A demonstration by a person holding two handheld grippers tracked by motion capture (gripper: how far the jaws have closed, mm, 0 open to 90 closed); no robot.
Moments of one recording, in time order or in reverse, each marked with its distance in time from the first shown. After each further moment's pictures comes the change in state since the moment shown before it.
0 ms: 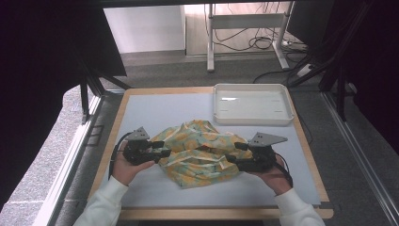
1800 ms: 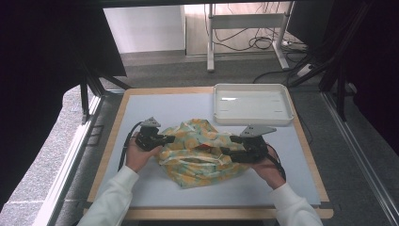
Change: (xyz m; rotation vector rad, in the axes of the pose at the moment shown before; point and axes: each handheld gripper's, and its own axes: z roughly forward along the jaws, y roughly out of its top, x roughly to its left) left arm 0.035 0.015 0.046 0.044 0.020 -0.051; right arm -0.009 0.017 0.025 0.047 -0.043 0.004
